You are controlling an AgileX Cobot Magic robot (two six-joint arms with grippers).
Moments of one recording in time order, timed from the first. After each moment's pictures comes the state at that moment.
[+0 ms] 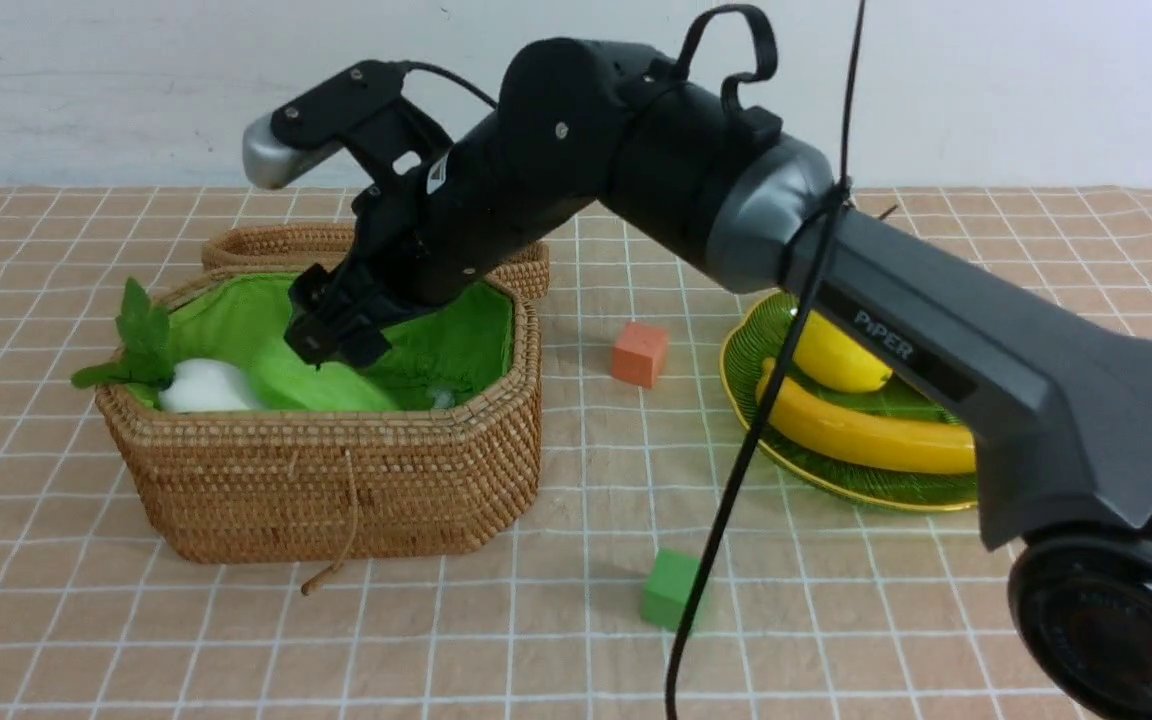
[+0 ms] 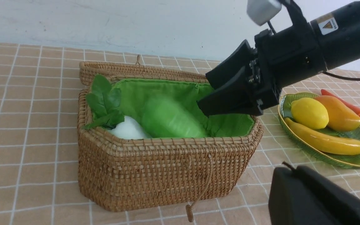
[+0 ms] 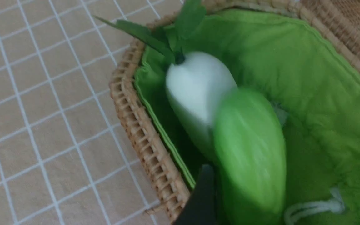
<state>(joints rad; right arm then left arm) 0.71 2.29 -2.34 0.34 0.90 -0.44 -0.68 0.35 -0.57 0.60 0.60 -0.83</state>
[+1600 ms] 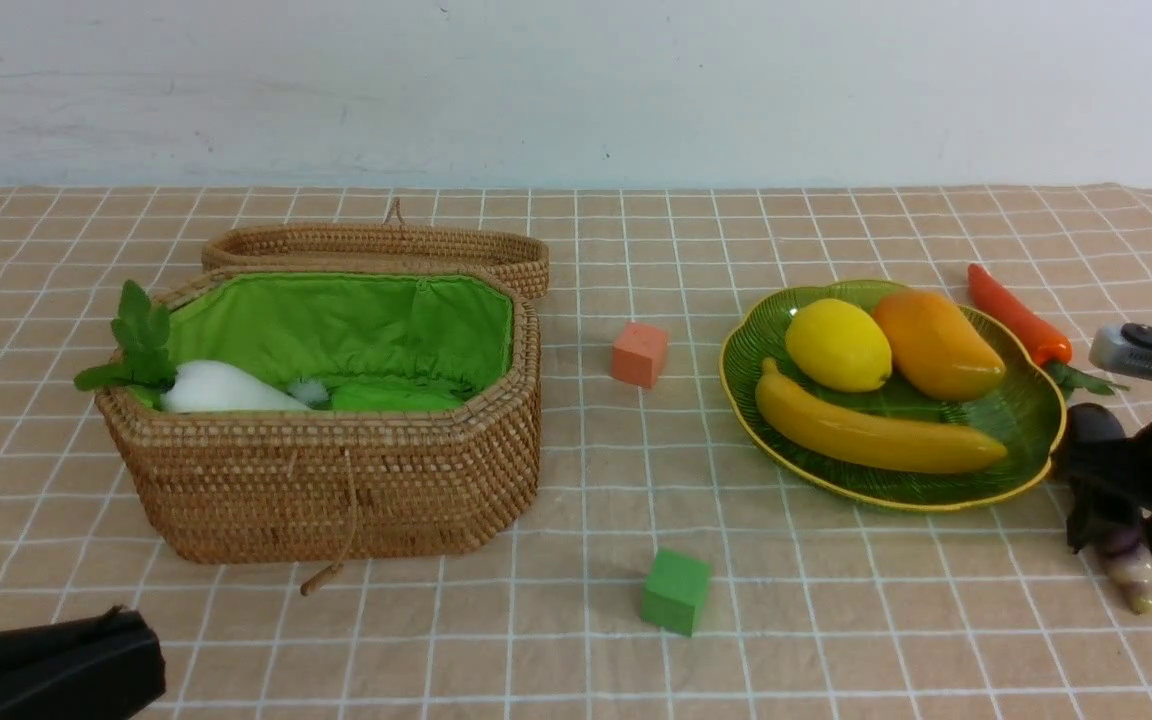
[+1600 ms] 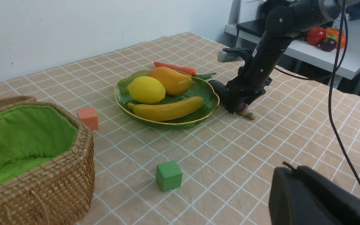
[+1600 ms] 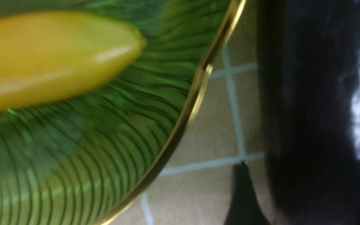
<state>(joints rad) -0.17 1.89 -1.16 0.22 0.64 -0.09 -0.68 0.36 -0.57 -0.34 0.45 0.21</state>
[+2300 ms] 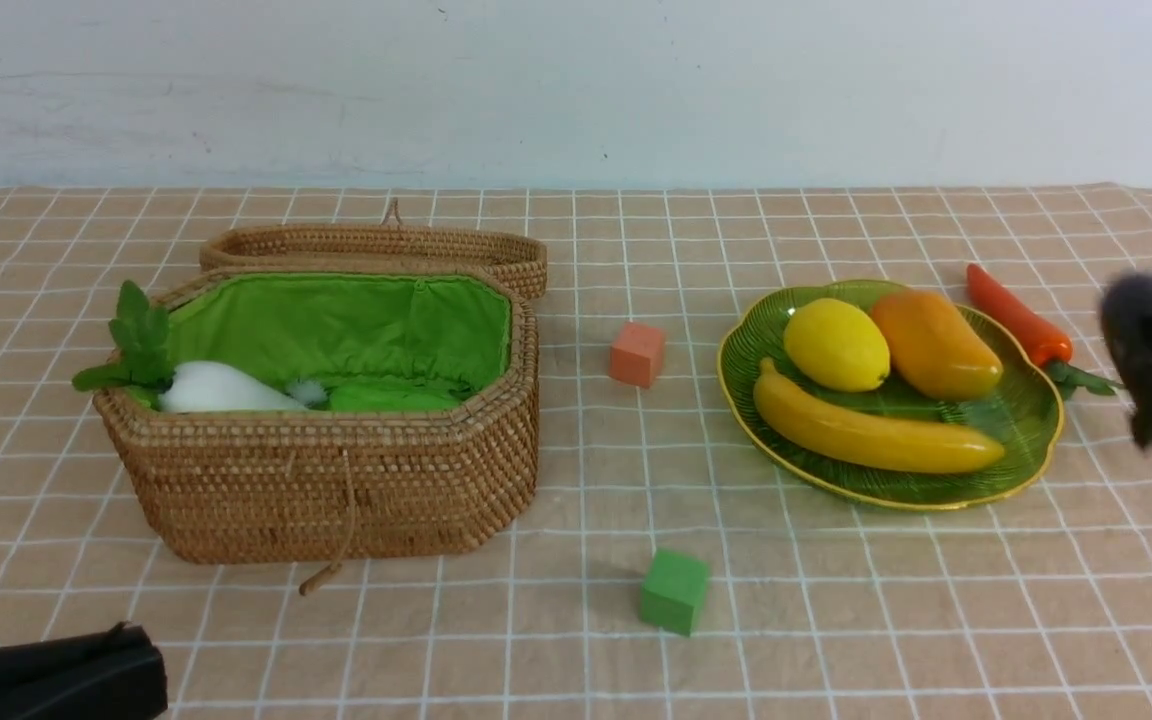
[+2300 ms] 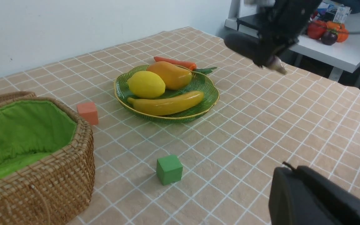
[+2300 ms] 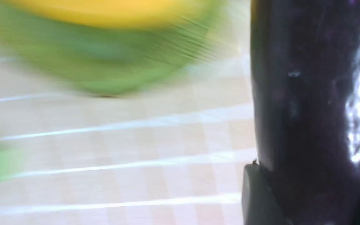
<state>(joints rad) 0.02 1.48 -1.30 0.19 1.03 -0.05 -0.68 0.36 -0.57 -0.33 0.47 0.21</state>
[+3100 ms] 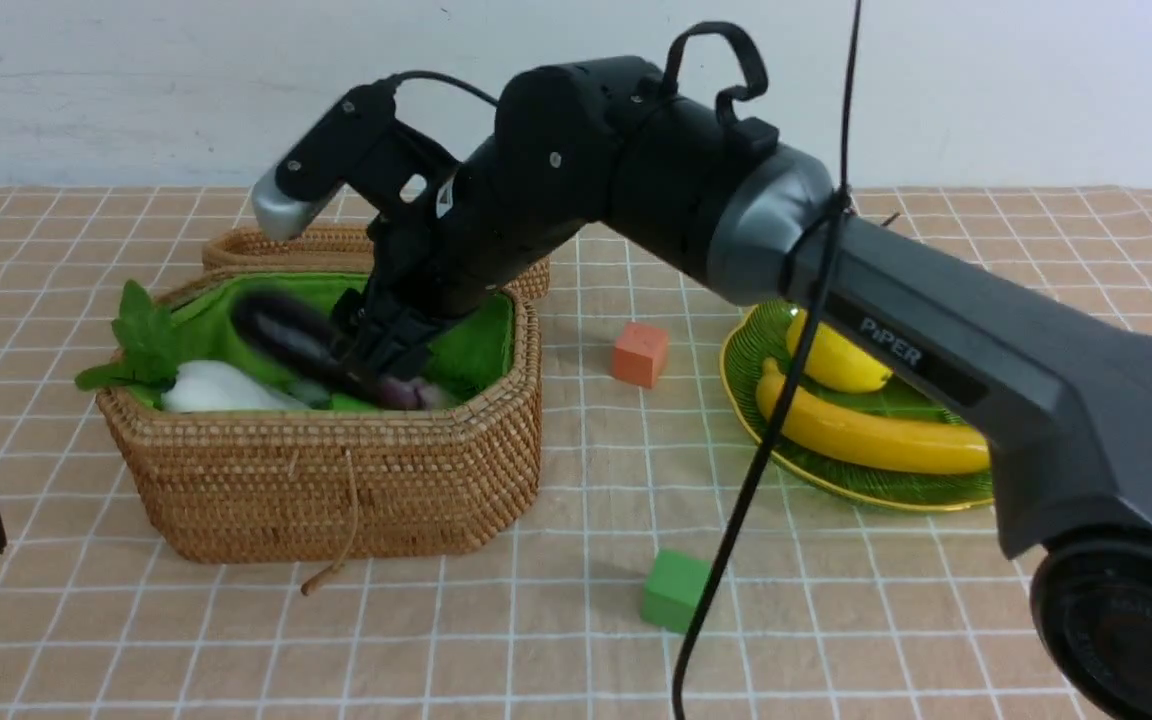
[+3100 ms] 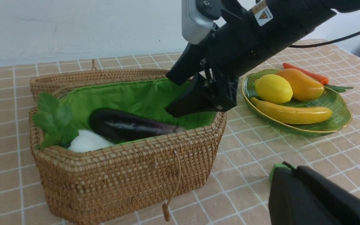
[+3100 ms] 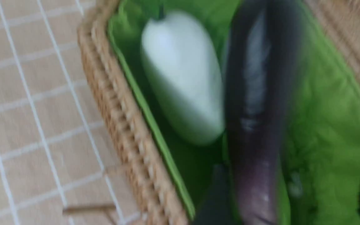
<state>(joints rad) 0.72 2.26 -2.28 0.22 0.89 -0.54 -0.68 0.36 -0.57 0.41 0.53 -0.54</state>
